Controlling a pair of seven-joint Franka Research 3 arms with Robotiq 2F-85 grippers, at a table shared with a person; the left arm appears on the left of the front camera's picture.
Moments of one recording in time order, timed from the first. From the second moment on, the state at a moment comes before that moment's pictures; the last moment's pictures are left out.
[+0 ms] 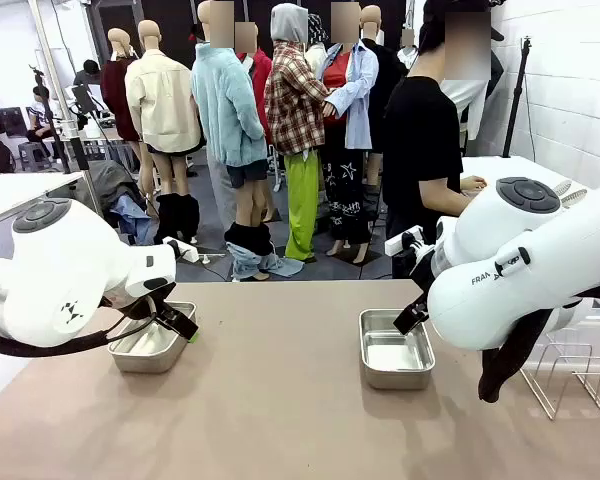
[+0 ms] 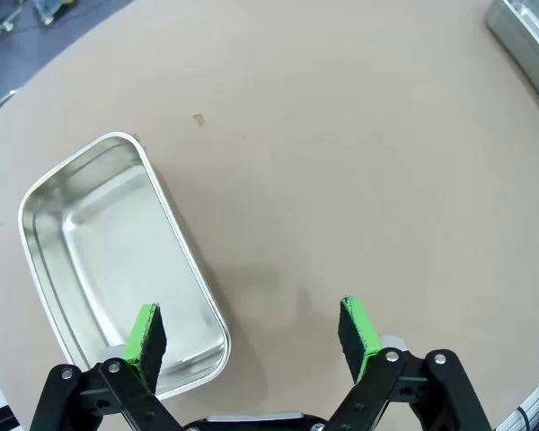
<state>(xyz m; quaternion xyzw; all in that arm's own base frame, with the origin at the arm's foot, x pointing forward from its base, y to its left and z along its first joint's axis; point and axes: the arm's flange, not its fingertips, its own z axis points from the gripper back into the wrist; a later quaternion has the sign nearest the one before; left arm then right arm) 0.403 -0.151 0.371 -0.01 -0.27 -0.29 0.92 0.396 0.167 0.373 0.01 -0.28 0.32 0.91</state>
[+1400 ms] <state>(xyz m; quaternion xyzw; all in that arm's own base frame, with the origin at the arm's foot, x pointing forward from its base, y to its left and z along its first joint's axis) 0.426 -0.082 0.486 0.04 -0.36 -0.23 0.91 0.407 0.076 0.498 -0.05 -0.40 0.24 0.88</state>
